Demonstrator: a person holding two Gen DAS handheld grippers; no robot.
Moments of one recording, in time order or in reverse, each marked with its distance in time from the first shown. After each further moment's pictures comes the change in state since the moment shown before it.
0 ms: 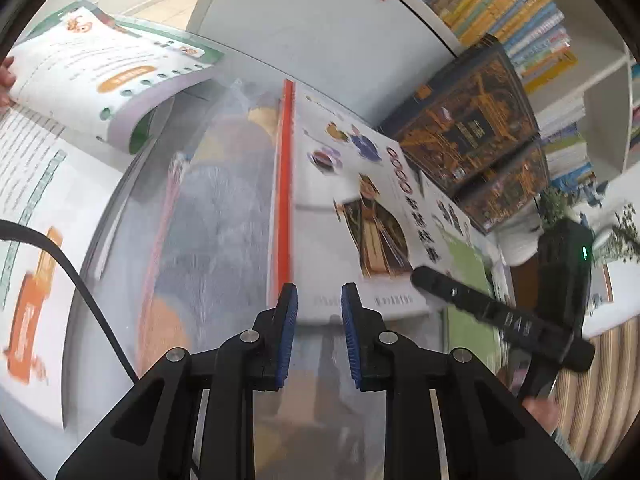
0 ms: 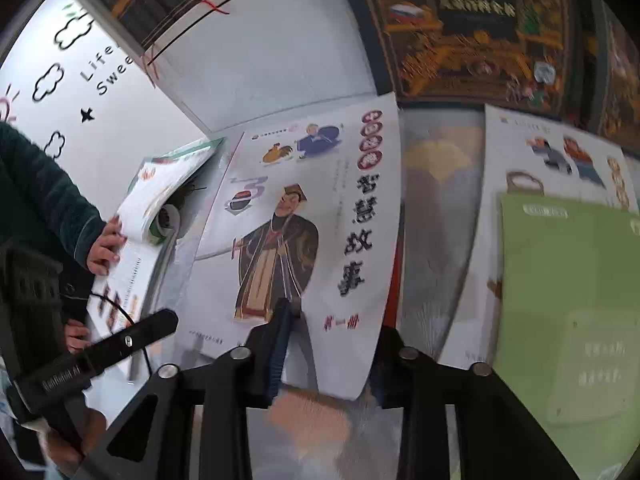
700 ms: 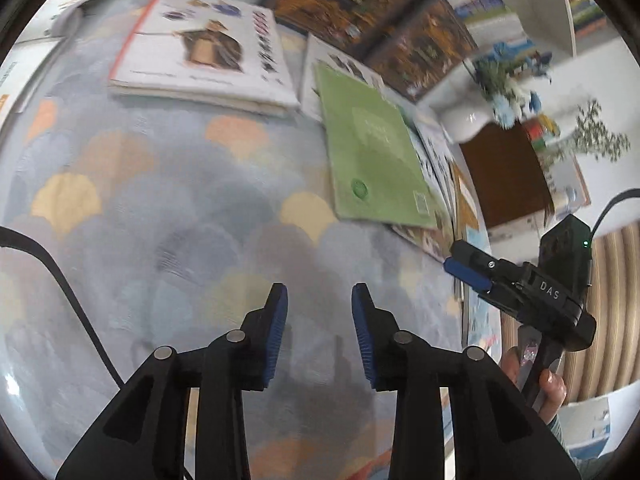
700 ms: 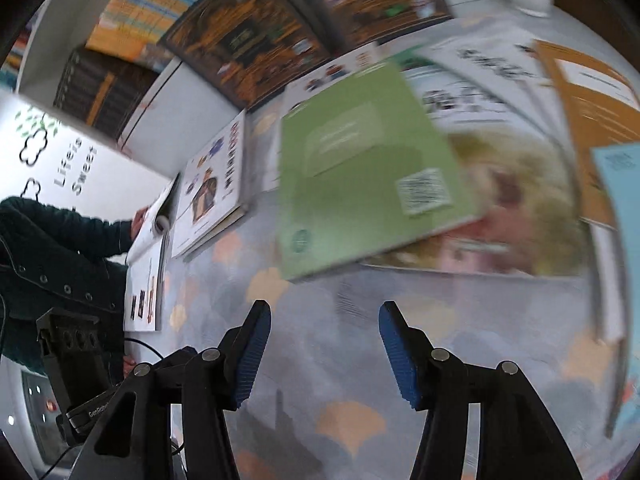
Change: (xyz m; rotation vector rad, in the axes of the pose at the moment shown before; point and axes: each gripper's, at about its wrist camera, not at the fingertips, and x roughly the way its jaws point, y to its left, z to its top) left arm -0.006 -0.112 -0.133 0.150 0.253 -0.085; right arm -0.169 -0.105 -0.184 0.385 -0.116 -0.007
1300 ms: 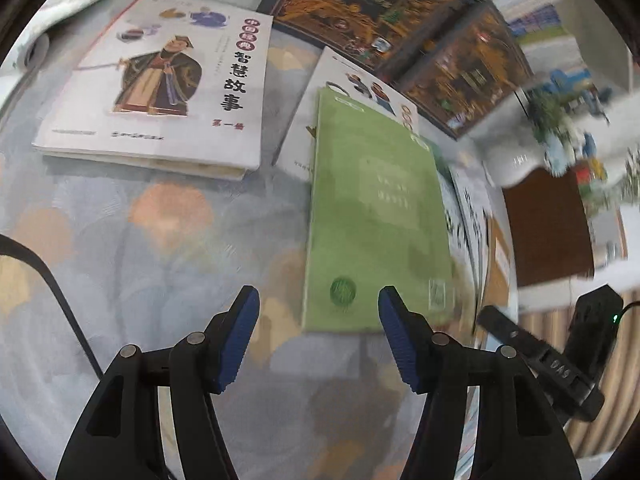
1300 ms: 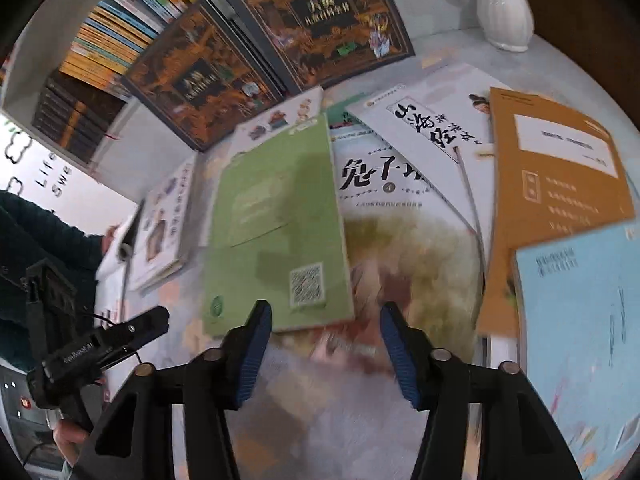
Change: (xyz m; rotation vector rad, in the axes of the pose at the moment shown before) left arm 0.064 -0.032 0.077 -0.142 -0.064 0.136; right arm -0.011 -0.052 0.071 -0.063 -0.007 -0.087
